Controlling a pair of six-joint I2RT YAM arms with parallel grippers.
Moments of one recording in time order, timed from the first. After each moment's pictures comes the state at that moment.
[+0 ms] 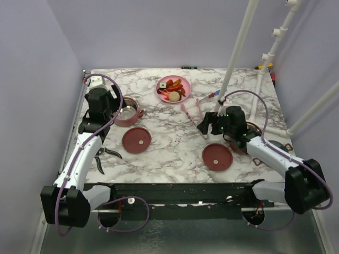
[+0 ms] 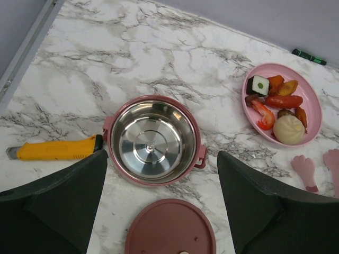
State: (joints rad) left arm -0.12 1.11 0.93 -0.17 -0.22 -0.34; right arm 0.39 1.20 0.65 0.05 -0.19 0.34
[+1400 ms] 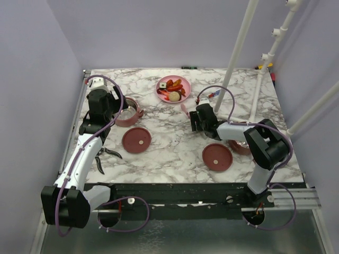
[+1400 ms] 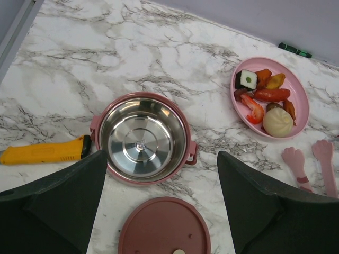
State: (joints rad) left arm -0.12 1.11 0.91 -0.14 -0.16 -0.34; right arm 0.57 1.79 0.89 0.17 0.31 0.17
